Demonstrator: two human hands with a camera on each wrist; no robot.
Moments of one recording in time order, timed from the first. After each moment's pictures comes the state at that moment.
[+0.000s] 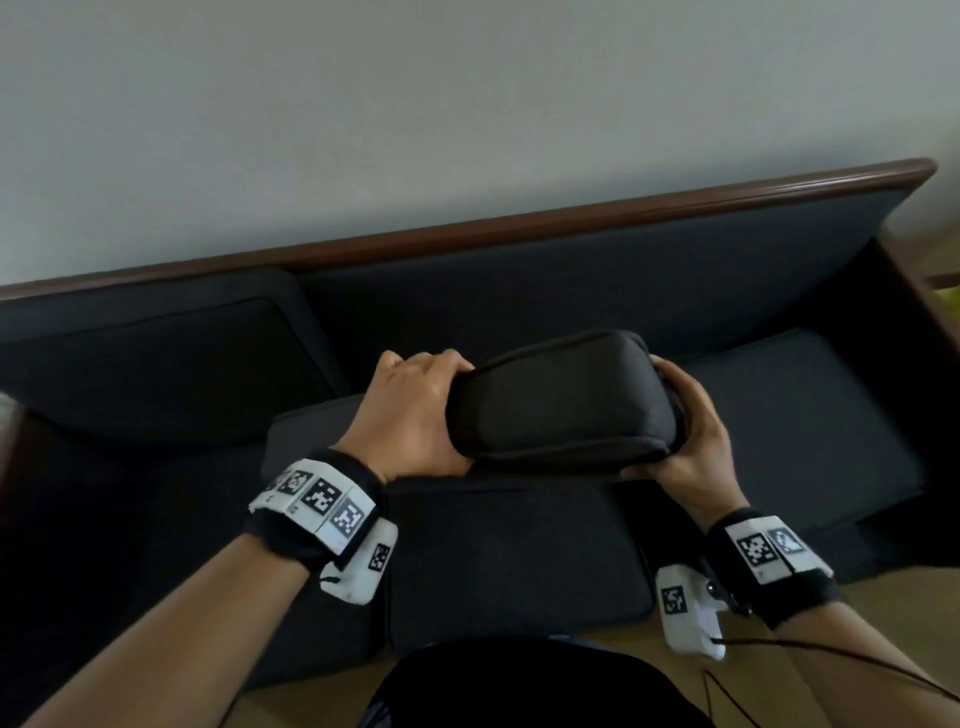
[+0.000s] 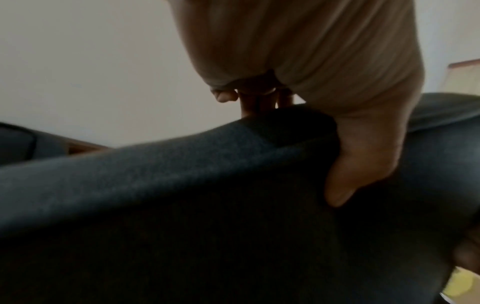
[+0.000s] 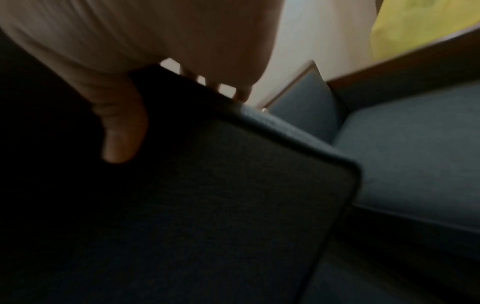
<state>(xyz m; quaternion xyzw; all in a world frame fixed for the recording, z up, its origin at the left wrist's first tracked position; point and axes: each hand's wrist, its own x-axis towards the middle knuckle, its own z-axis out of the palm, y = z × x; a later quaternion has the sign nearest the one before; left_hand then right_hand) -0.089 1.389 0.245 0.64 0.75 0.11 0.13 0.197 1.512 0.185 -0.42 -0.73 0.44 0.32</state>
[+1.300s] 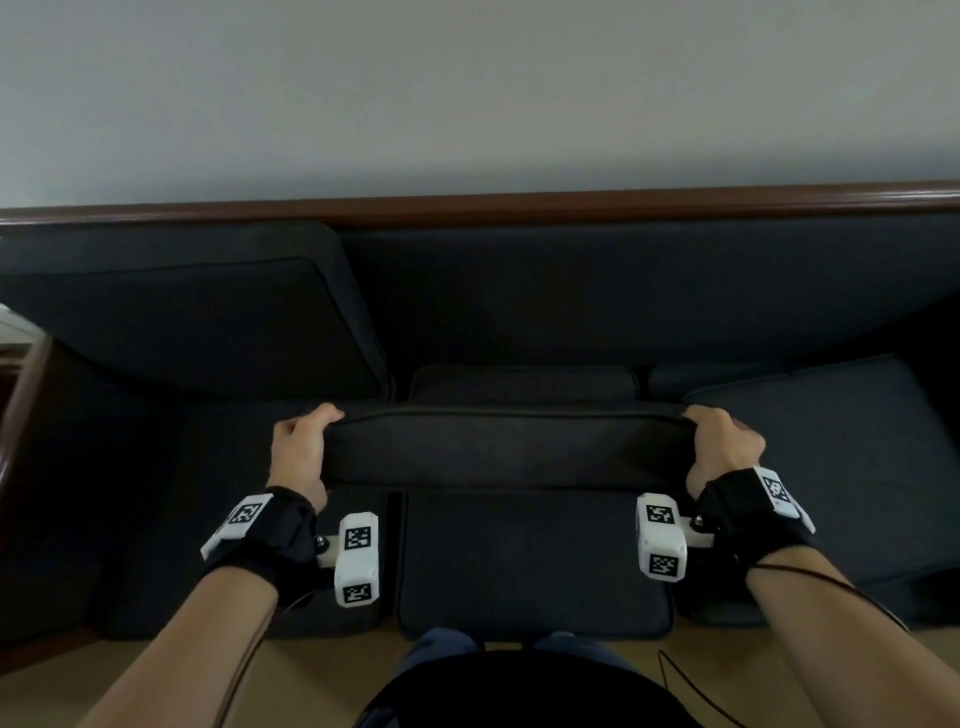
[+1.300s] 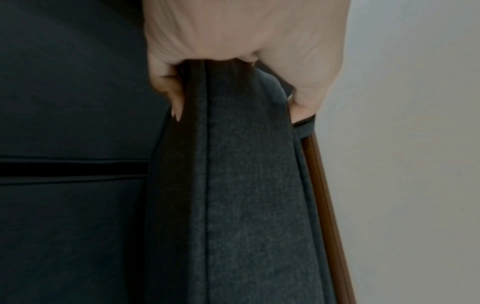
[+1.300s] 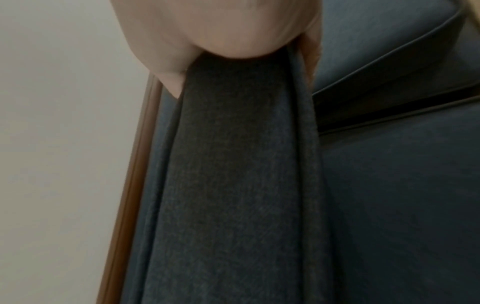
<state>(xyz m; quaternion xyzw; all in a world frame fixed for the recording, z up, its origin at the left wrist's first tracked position) -0.197 1.307 0.129 -0.22 0.75 0.51 0.35 0.119 1.570 0.123 -0.79 -0.28 0.51 0.22</state>
